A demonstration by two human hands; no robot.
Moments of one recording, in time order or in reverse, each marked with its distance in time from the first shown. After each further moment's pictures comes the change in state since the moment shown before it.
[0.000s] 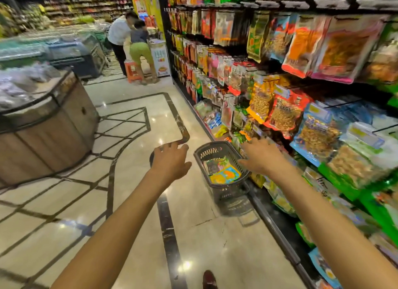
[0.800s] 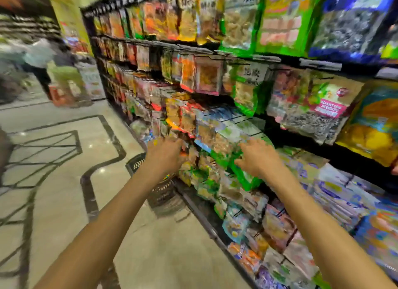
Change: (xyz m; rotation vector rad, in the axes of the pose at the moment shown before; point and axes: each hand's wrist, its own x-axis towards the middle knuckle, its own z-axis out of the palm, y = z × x) left_hand -0.213 0.310 -0.087 -0.057 0.202 0.299; right_hand -0.380 0.219 -0.004 -0.058 0.144 0.370
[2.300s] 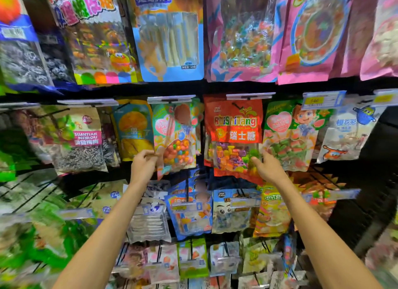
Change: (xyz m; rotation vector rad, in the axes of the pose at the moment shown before) left_hand 0.087 0.540 0.010 -1.375 -0.284 0.406; right_hand -0.306 0.457 0.088 0.704 0.550 1.095
